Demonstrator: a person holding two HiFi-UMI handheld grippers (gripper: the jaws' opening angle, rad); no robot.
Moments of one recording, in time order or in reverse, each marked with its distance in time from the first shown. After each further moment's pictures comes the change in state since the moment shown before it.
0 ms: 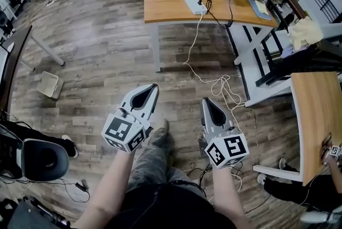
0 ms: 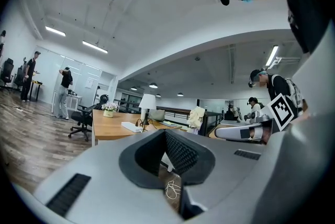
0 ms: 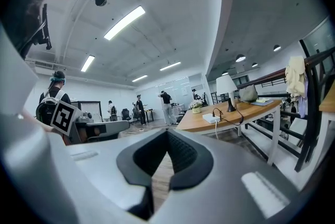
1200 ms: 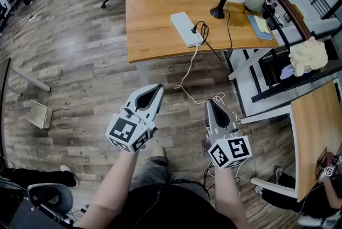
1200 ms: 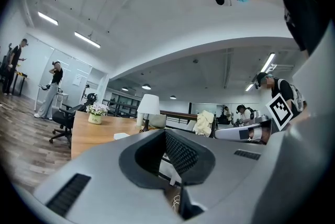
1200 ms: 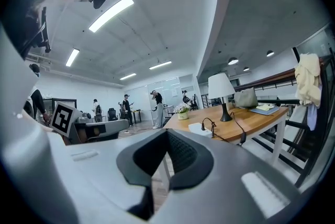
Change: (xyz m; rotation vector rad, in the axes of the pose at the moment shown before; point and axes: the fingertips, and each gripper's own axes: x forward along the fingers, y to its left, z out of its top) left arm 0.214 0.123 0.037 -0.012 -0.030 -0.124; right arm 0.189 -0.131 0.048 -0.017 -0.010 -0.113
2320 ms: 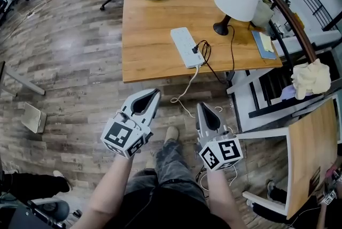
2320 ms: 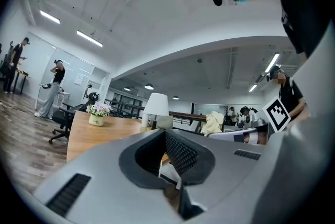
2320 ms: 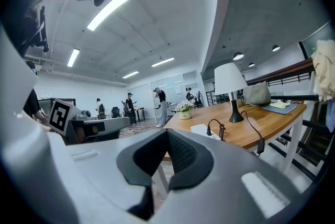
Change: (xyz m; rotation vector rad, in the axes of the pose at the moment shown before) left arm 0.066 0.062 0.008 -0.011 -0.003 0.016; right arm 0.103 -0.030 0.001 0.004 0.030 0.055
